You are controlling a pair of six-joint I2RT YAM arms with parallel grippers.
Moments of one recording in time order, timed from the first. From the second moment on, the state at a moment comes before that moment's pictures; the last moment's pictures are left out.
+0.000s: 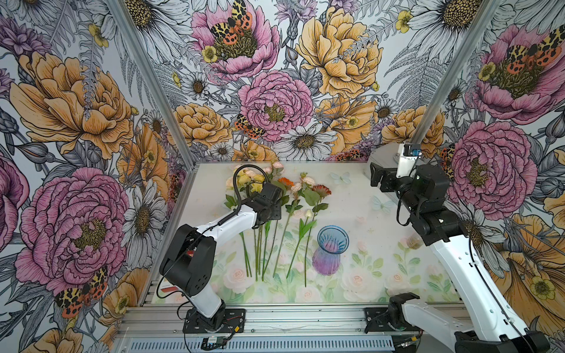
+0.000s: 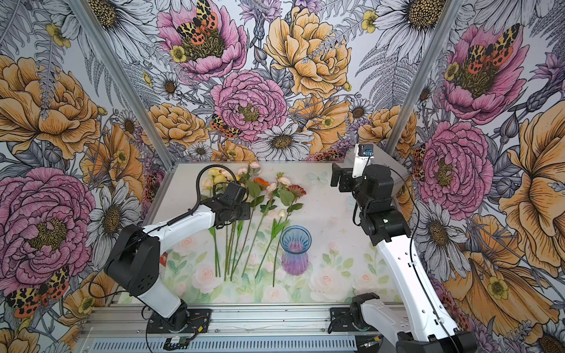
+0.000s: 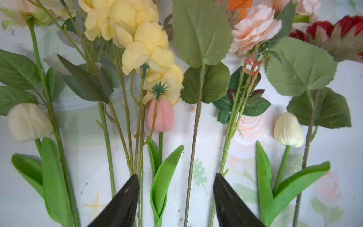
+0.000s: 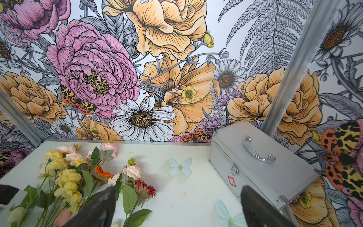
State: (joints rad) left arm -0.55 1.65 1.13 -0.51 -0.25 -0.48; right arm 0.18 1.03 1.19 -0.36 0.08 0.06
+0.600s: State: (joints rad) left arm -0.56 1.85 1.13 -0.54 -0.27 -0.50; right arm 0.18 1.00 1.16 -0.36 -0.17 0.04
